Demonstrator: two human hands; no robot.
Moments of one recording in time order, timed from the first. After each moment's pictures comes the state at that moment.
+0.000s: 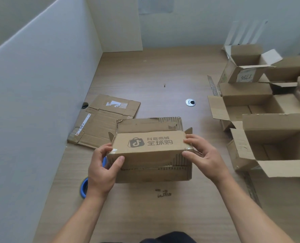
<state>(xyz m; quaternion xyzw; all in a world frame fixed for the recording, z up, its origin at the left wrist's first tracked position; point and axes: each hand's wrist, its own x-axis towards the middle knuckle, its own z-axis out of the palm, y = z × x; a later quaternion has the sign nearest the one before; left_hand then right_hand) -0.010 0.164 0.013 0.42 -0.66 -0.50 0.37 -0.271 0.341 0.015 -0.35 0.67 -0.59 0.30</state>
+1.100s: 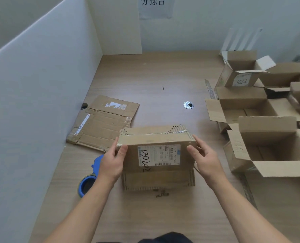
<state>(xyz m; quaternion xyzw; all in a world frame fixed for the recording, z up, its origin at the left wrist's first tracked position) -0.042 0.157 0.021 0.46 -0.64 -0.57 0.24 -0.260 0.344 0.018 -0.23 0.72 -0.59 0.30</state>
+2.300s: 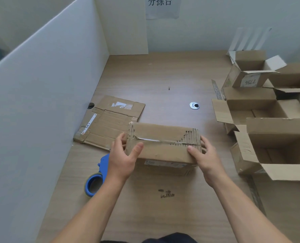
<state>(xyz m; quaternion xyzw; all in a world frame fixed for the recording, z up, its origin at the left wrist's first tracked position) -0.053 0.170 0.040 0.48 -0.70 -0.46 0.27 -0.258 0.322 0.010 -0.14 0.74 -0.57 0.32</state>
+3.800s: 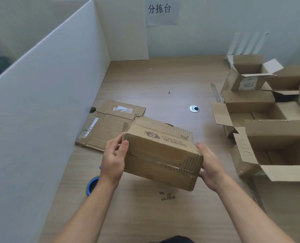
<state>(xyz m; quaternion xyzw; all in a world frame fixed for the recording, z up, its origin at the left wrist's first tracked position) -0.041 0.160 0.043 0.41 -0.61 -0.57 0.37 -0.256 0.330 0.024 -0.03 0.63 -0.62 0.46</state>
